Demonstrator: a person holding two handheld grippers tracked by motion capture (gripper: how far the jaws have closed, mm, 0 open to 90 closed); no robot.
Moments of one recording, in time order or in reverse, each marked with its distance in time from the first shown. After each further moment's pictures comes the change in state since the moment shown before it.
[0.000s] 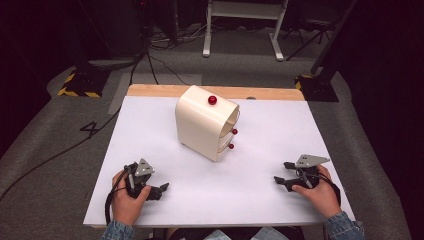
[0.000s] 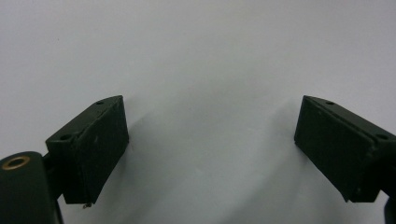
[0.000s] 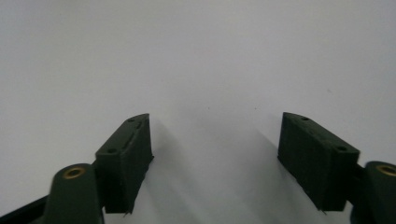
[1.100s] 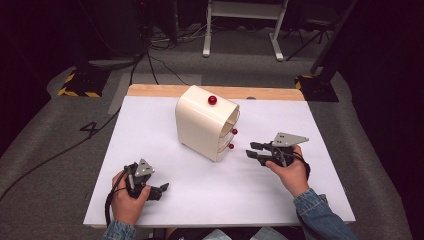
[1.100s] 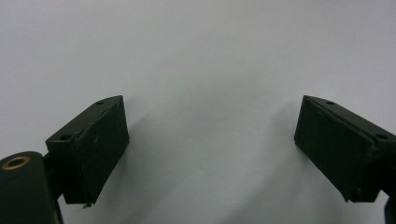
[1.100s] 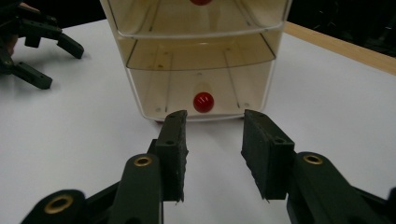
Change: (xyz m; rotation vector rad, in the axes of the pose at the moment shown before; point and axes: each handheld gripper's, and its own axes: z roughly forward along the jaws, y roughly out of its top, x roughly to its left) left arm -0.001 -0.001 0.000 -0.003 -0.003 -0.006; right arm 0.028 0.098 0.039 -0.277 0.150 -0.055
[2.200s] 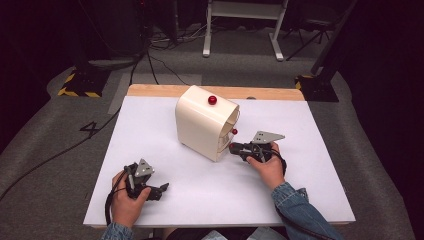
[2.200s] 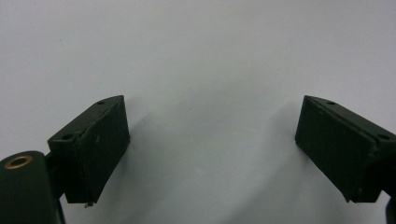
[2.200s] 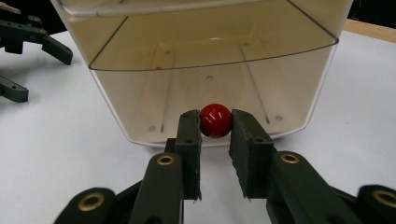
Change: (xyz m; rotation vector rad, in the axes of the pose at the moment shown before) left arm 0.000 0.000 0.000 -0.002 0.003 -0.003; right arm -0.005 -0.012 0.063 -0.024 0.043 0.045
